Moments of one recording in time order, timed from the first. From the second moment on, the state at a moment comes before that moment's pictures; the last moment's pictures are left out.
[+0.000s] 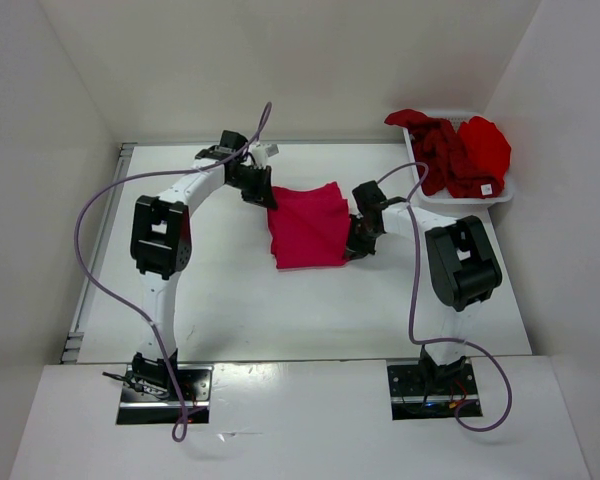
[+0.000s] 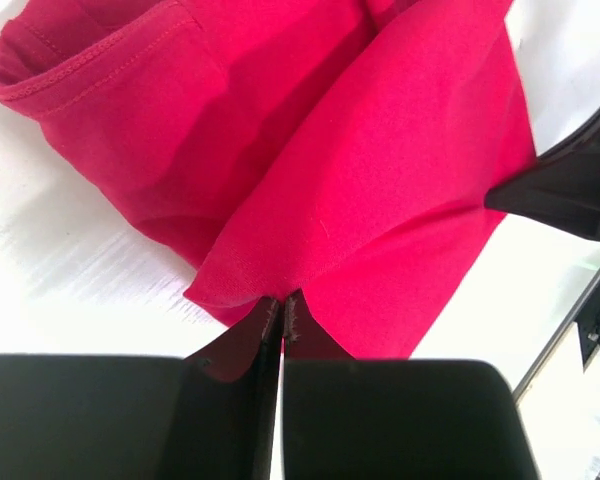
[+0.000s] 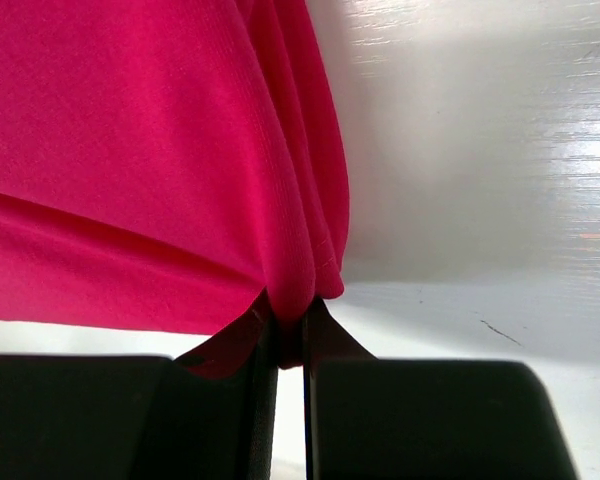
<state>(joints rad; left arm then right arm) -0.23 2.25 1.90 -0.70 0.66 -0.01 0.35 1.84 1.15 -0.53 -0.16 0.62</state>
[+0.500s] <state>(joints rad) -0.20 2.28 1.92 -0.68 0.64 -0.01 0.35 1.82 1.14 -0.54 -0.15 0.59</state>
